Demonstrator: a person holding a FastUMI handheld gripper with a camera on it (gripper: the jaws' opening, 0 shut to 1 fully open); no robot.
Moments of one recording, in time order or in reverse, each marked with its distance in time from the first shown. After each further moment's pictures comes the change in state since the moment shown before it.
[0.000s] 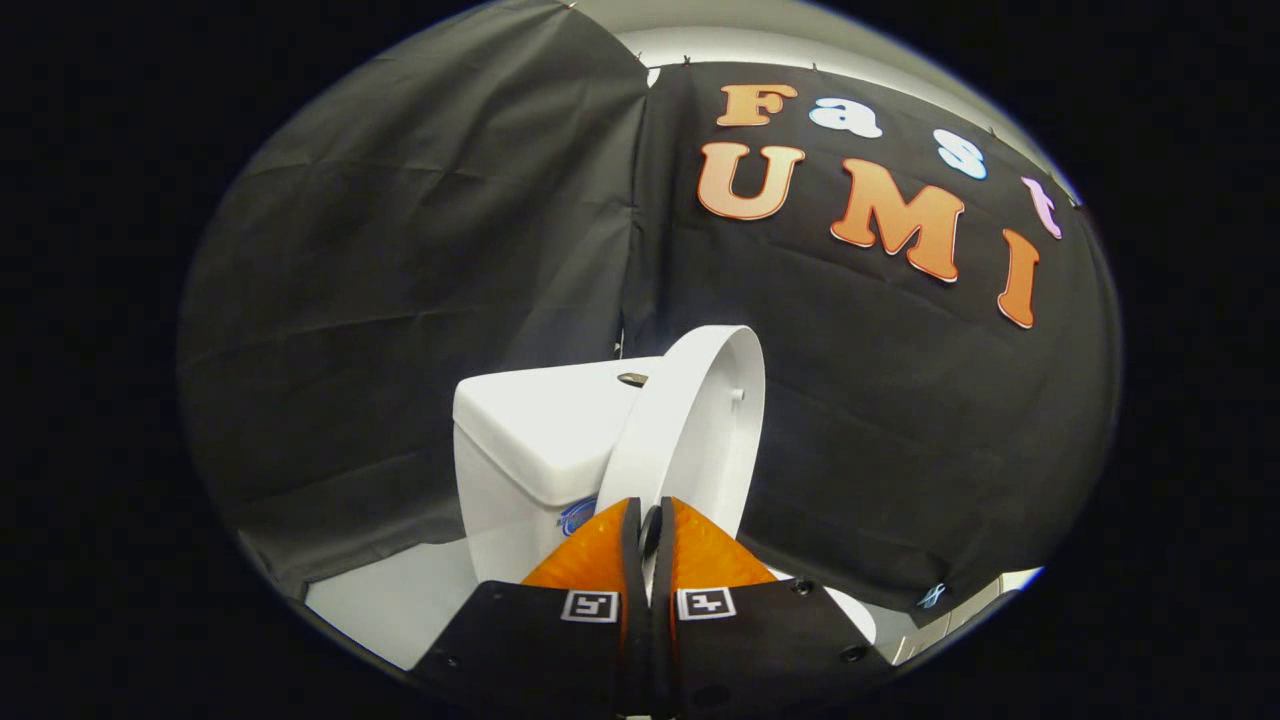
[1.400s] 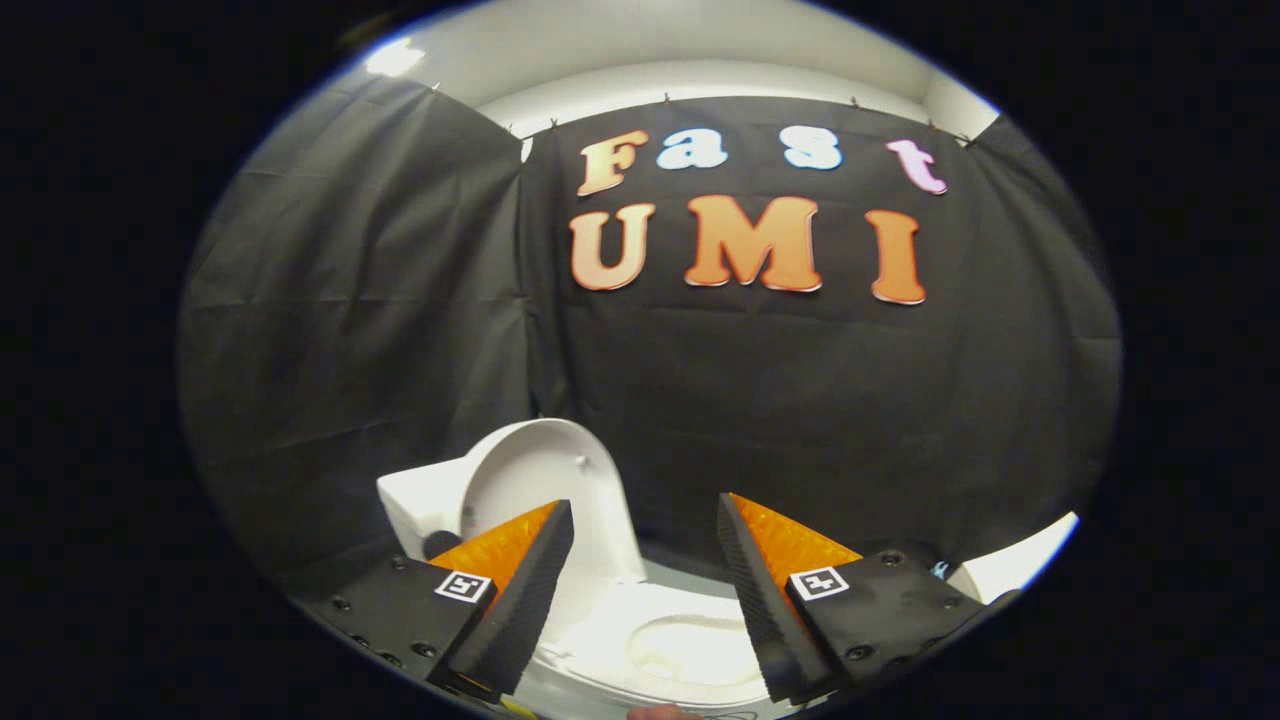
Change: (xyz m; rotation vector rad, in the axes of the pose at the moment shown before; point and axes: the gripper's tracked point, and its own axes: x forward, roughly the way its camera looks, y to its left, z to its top) arm -0.149 -0.248 0.028 0.222 -0.197 -0.197
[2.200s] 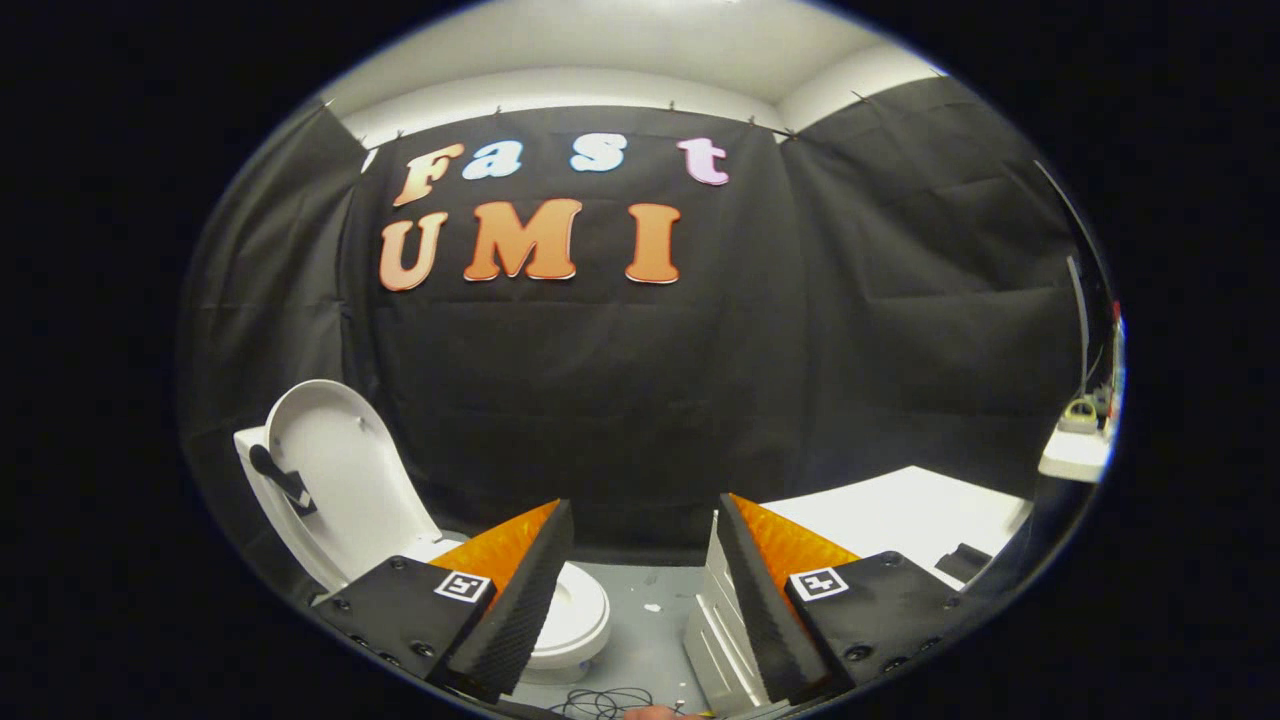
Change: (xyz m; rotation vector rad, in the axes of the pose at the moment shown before) arm -0.179 -0.248 -0.098 0.130 -0.002 -0.473
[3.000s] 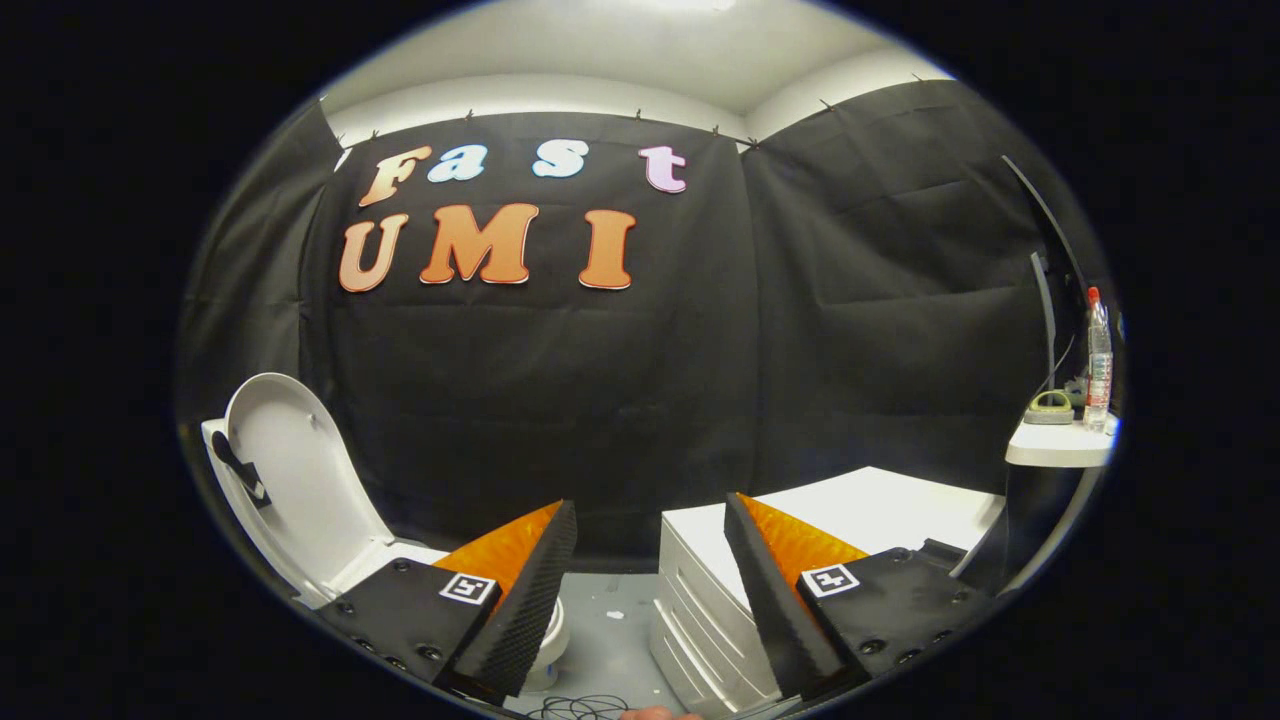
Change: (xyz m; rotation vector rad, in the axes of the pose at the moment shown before) arm 0.005 -0.026 -0.011 -0.066 -0.035 -0.083
